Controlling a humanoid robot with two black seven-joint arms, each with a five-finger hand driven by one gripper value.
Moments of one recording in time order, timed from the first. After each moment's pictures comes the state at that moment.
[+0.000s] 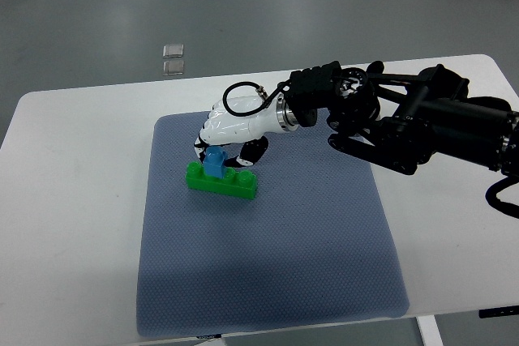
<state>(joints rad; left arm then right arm) 0.04 0.00 -0.10 -0.16 0.08 0.01 -0.03 1.23 -0.09 0.10 0.89 -1.89 0.12 0.45</state>
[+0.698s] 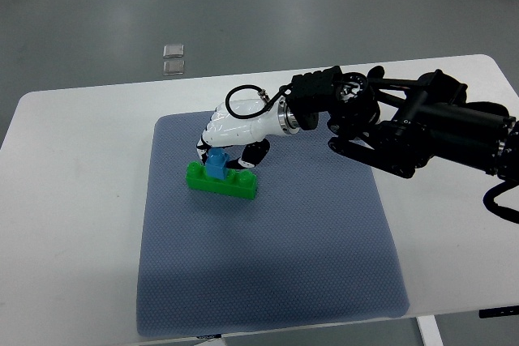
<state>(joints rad) 0.04 0.00 -0.10 -0.16 0.08 0.01 -0.03 1.22 -0.08 0.10 0.87 -1.89 0.10 0.45</state>
